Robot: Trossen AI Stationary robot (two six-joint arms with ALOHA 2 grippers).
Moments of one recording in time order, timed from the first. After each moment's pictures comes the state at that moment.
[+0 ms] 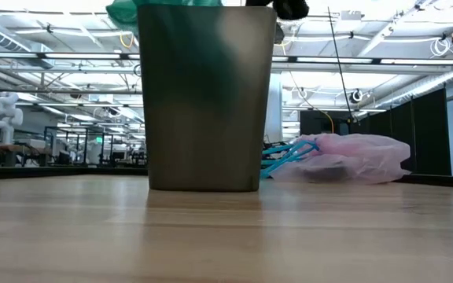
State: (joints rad) left arm -0.06 1.20 1.72 -0.72 -0.28 -0.46; right arm -0.06 1.86 2.15 -1.32 -0.02 0.70
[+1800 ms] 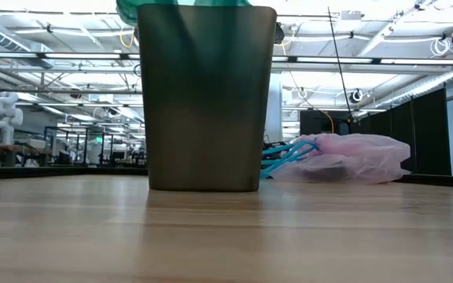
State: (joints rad) left arm 0.12 1.24 1.72 -0.59 0.03 -0.25; right arm 0.33 1.97 2.15 -1.11 0.72 0.98
